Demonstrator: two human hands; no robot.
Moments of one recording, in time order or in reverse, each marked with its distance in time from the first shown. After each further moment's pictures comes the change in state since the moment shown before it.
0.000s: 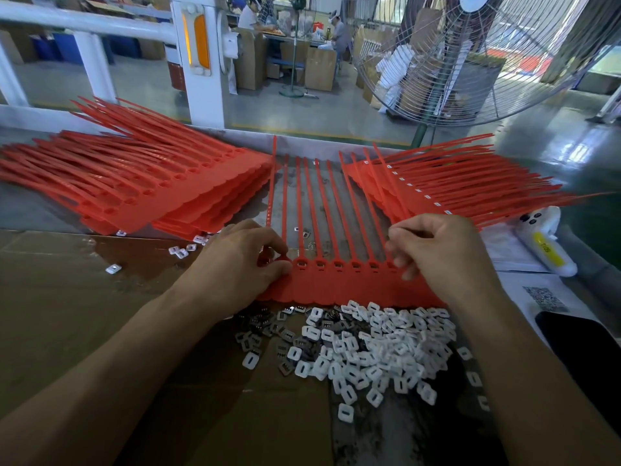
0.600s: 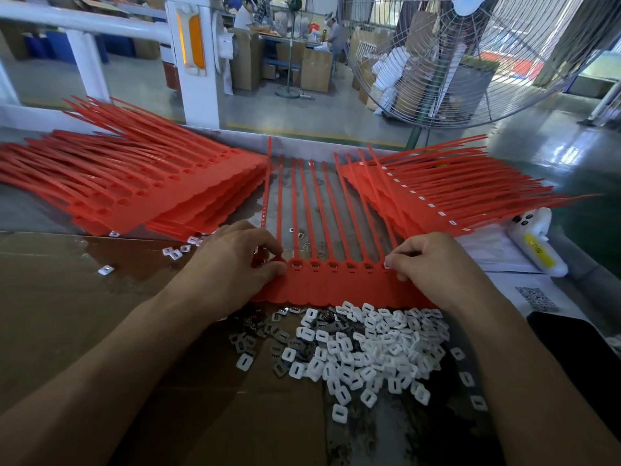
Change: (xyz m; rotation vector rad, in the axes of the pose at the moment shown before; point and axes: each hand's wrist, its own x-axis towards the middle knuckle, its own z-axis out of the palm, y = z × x) left_hand 0.001 -0.001 0.000 -0.010 -0.025 -0.014; right_hand 0.006 0.018 -0.008 -0.358 -0.149 0.098
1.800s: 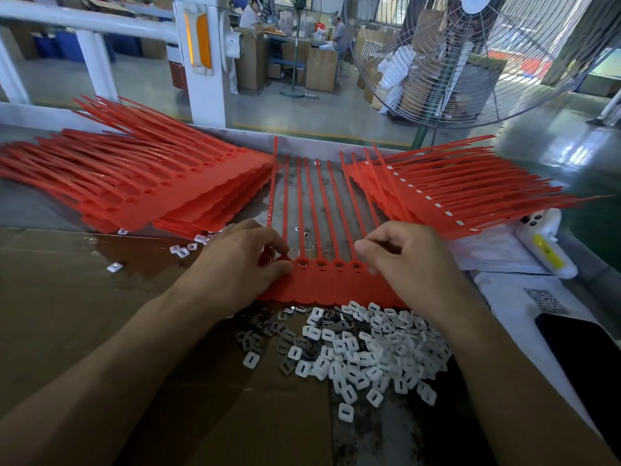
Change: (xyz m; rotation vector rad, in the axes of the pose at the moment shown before) left_hand -0.002 0.004 -0.003 0.011 0.004 -0.013; right_hand -0.020 -0.034 0.018 0.117 0.034 -0.256
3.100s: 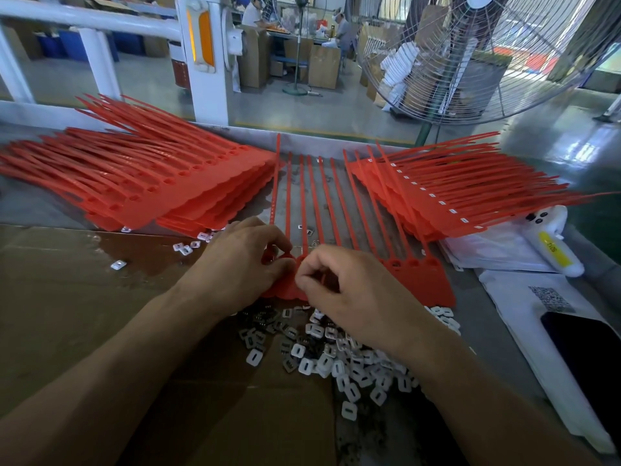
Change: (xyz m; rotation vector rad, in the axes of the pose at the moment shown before) left_hand 0.002 -0.003 0.005 0.025 0.035 0.055; right_hand -0.025 -0.030 0.040 -0.013 -0.304 -0.318
